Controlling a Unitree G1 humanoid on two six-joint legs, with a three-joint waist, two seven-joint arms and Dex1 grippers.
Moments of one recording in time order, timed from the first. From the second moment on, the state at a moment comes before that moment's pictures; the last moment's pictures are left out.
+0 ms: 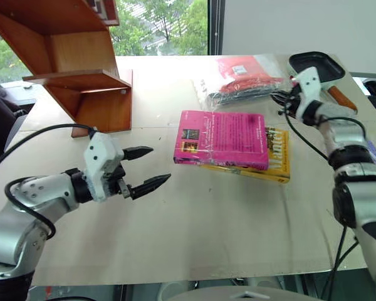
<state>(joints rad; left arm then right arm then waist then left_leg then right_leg) 0.06 0.89 0.39 -0.58 -0.73 0.63 -0.85 -1.12 -0.44 -0.01 1.13 0.06 -0.08 0.69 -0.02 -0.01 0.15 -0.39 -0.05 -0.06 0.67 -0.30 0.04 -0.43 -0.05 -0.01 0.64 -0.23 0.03</state>
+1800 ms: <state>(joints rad) 0.12 0.92 0.41 -0.60 -0.75 0.71 -0.87 -0.78 -0.50 0.14 0.28 0.04 0.66 1.16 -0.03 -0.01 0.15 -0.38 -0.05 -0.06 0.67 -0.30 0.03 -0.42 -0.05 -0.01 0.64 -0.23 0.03</state>
